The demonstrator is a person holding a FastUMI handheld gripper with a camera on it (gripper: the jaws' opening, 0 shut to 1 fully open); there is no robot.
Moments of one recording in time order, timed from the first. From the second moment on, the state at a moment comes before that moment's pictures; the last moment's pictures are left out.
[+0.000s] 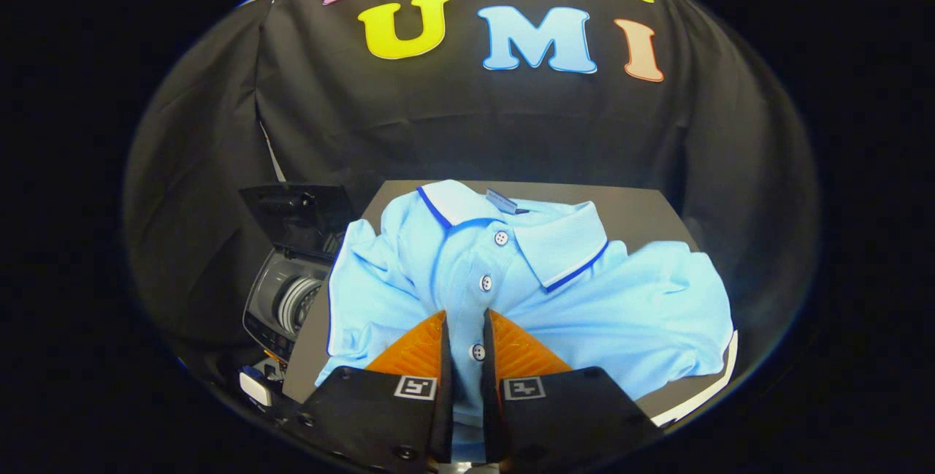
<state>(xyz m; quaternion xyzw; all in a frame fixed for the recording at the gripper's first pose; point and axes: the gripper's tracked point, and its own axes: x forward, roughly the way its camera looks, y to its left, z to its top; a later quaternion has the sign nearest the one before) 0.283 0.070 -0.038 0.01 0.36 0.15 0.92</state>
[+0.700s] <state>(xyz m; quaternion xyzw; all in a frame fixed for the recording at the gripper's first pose) 0.289 0.071 -0.019 0.03 0.32 0.14 0.94</state>
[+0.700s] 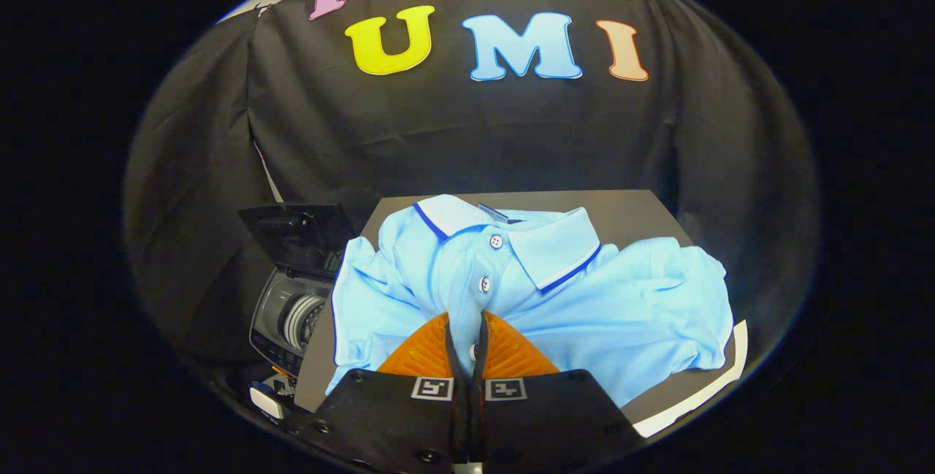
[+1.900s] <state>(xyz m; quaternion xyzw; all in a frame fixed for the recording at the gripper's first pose) 0.281 0.170 0.136 0.04 0.17 0.23 0.96</state>
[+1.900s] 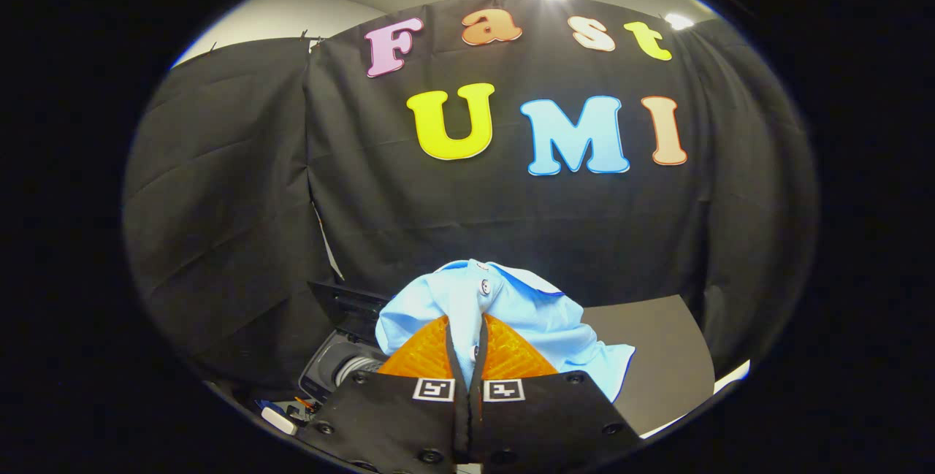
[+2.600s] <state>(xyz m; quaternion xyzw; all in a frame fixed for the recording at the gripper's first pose) 0.261 0.325 0.172 0.08 0.19 0.34 0.92</state>
